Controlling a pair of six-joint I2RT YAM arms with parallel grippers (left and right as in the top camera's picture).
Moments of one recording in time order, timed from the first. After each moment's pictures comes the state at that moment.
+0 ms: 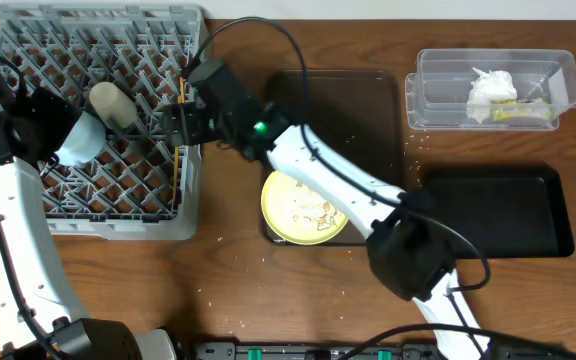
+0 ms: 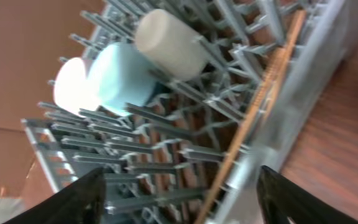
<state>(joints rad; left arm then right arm) 0.46 1.50 1.53 -1.01 -0.04 -0.60 0.82 2.28 2.06 -0.43 -0.24 0.62</state>
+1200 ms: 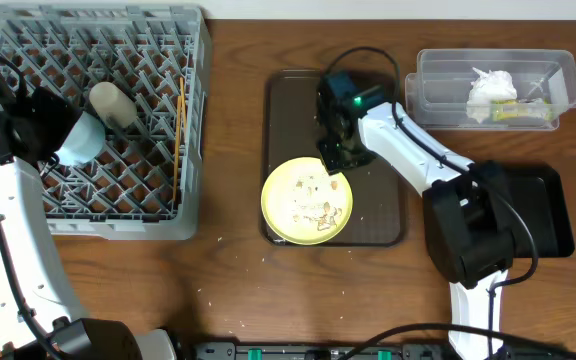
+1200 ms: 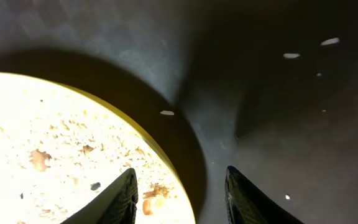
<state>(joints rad) 0.46 1.50 1.53 -1.01 -0.04 -0.60 0.48 2.14 1.63 -0.94 -0.08 0.15</state>
